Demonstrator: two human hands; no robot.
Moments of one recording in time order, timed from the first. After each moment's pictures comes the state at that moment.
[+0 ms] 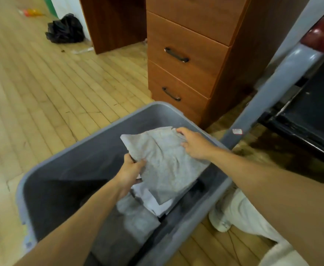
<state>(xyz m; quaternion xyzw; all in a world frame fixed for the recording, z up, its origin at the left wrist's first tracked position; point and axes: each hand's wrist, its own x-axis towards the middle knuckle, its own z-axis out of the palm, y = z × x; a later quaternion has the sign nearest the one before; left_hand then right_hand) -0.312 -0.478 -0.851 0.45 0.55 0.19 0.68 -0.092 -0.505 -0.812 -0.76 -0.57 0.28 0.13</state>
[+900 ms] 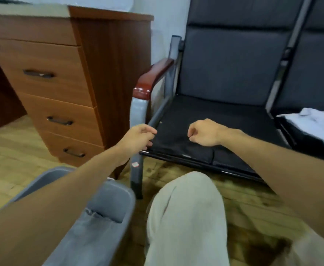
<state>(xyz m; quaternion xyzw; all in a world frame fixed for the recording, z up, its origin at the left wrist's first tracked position) -0.036 -0.566 -0.651 0.81 0.25 0.12 0.53 0.113 -0.730 -0.622 -0.90 -0.41 0.13 0.05</state>
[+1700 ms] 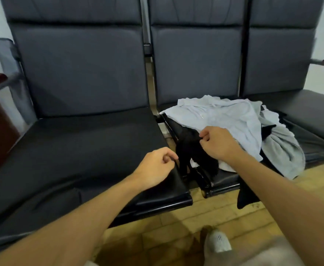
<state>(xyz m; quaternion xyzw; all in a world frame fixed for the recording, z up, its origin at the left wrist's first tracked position) 0.200 -0.857 -0.689 0.88 -0.10 -0.06 0.46 0.250 -1.054 -0.663 -0.97 -0.01 -0.07 0.25</state>
